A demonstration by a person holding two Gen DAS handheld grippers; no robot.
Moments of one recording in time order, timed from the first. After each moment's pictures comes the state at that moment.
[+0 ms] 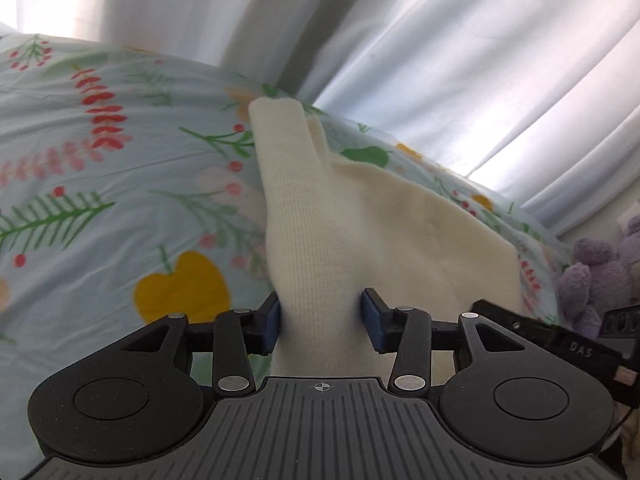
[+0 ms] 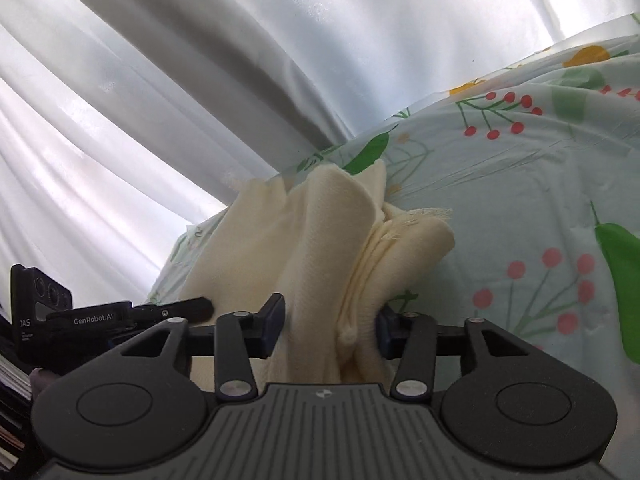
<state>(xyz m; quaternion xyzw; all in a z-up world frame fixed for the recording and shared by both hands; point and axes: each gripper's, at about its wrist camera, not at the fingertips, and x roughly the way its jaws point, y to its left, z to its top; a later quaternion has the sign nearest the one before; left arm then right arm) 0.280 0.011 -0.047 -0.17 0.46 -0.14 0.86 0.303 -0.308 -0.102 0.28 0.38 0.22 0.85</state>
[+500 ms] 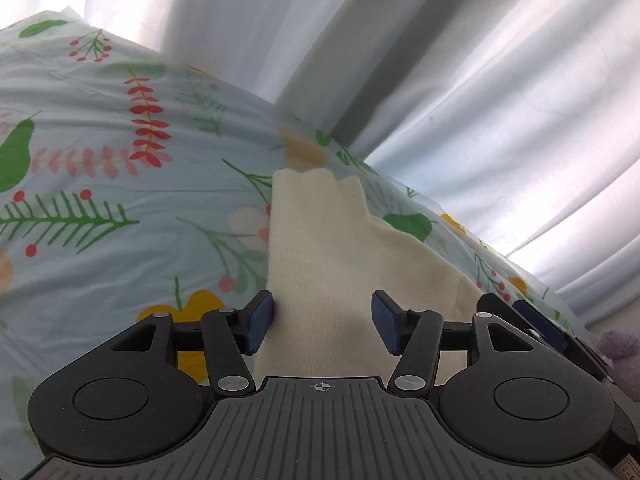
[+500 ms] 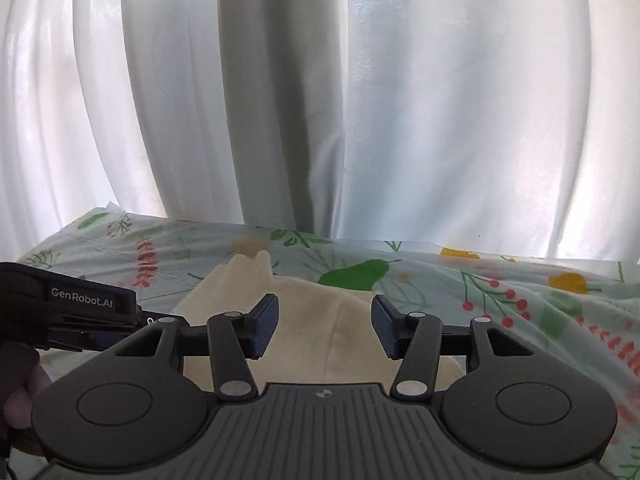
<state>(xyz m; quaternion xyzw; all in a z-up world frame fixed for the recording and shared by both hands) 0.307 0.008 -0.050 -0.23 0.41 -0.04 0.88 0.319 -0.208 -0.043 0.01 0.27 0.12 0.96</state>
